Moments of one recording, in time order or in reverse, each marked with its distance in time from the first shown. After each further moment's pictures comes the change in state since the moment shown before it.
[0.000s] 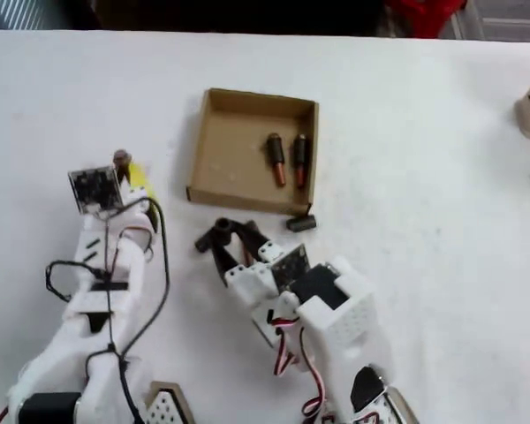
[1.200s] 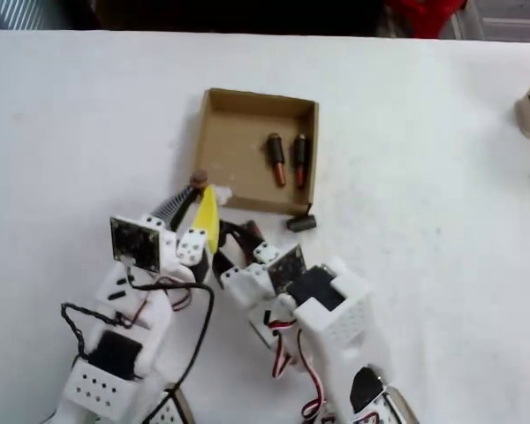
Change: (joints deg) left arm 23.7 -64.1 8.5 48.1 0.0; right arm -1.4 0.0 -0.5 0.0 0.1
